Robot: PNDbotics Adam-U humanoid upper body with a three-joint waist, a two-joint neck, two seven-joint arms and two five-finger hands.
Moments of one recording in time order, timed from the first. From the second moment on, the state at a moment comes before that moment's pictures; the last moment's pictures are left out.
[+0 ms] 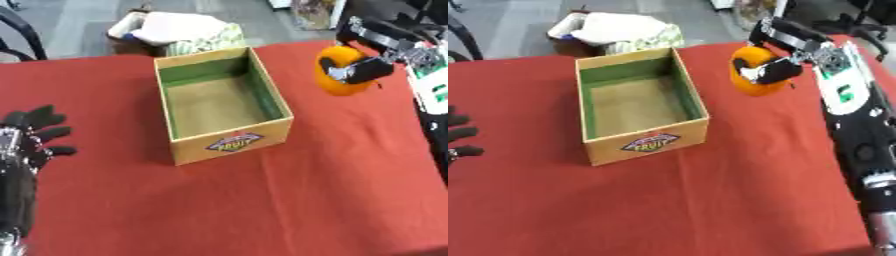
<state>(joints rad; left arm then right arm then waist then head) -0.21 0.20 -0.20 -1.96 0.01 0.16 0.21 -0.85 -0.53 -0.14 -1.20 0.54 -0.48 0.61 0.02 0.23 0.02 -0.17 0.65</state>
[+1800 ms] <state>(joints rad) -0.21 0.20 -0.21 -1.96 0.02 0.17 0.20 -1.09 -0.21 -0.01 -0.87 0.92 -0.53 0.35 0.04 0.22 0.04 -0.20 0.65</state>
